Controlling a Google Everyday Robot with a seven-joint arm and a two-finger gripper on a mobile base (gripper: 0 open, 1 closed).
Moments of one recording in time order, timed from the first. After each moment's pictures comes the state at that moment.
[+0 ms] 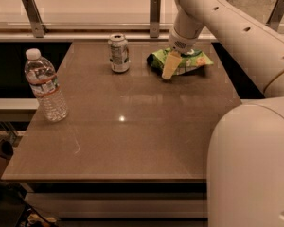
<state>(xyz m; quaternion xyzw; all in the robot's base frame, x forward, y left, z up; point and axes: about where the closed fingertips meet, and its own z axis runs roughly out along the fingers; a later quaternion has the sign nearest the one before) 0.746 -0.115 0.841 -0.57 0.80 -0.03 0.19</state>
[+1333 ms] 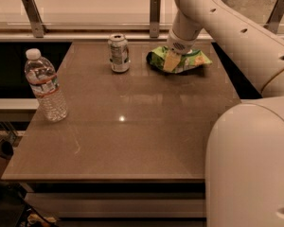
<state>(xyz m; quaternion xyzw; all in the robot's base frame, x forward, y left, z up) 0.747 -0.112 0.834 -0.57 0.80 -0.03 0.19</state>
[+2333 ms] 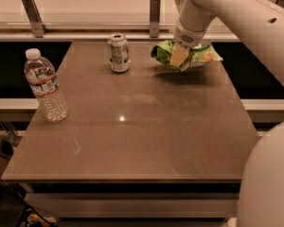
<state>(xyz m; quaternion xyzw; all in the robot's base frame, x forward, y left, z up) 0.709 -0.122 0.884 -0.57 0.80 -0.07 0.20</state>
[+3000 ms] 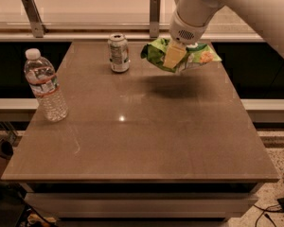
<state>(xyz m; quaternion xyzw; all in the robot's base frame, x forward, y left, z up) 0.653 -0.096 0.927 -0.59 0.77 -0.06 0.23</state>
